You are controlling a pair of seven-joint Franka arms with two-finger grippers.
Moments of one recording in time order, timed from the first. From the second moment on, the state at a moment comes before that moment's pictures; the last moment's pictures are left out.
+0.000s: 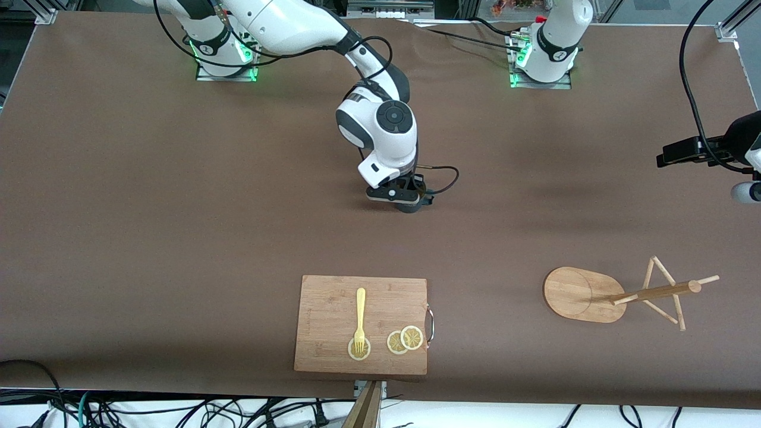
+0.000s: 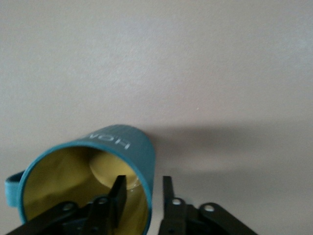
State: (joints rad) left arm 0.04 0.26 0.01 -1.25 -0.05 1.29 0.00; right arm 0.79 0.82 0.12 -1.38 -0.12 2.26 1.05
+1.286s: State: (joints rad) left arm 0.02 0.28 -0.08 -1.48 -0.31 1.41 0.75; right arm 0.68 0.37 -0.15 -1.34 -0.12 1.53 0.49
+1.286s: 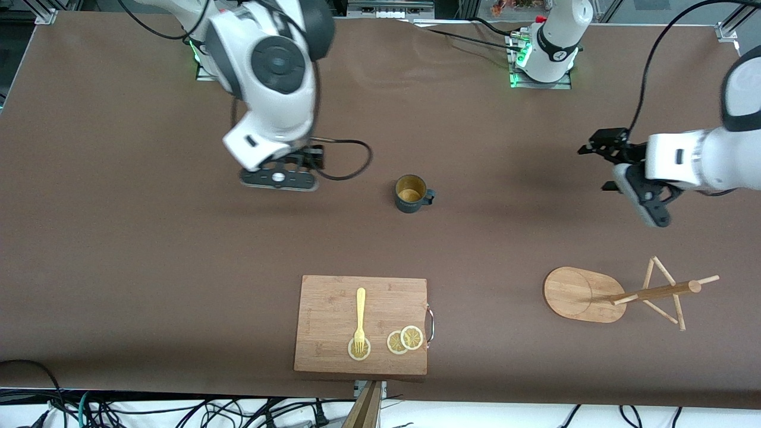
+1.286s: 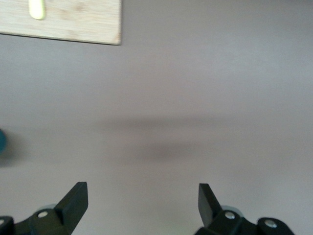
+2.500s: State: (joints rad) left arm -0.01 0.29 -0.25 -2.01 -0.71 2.12 1.51; right arm -0.02 0.00 0.04 -1.73 -0.02 1.70 -0.17
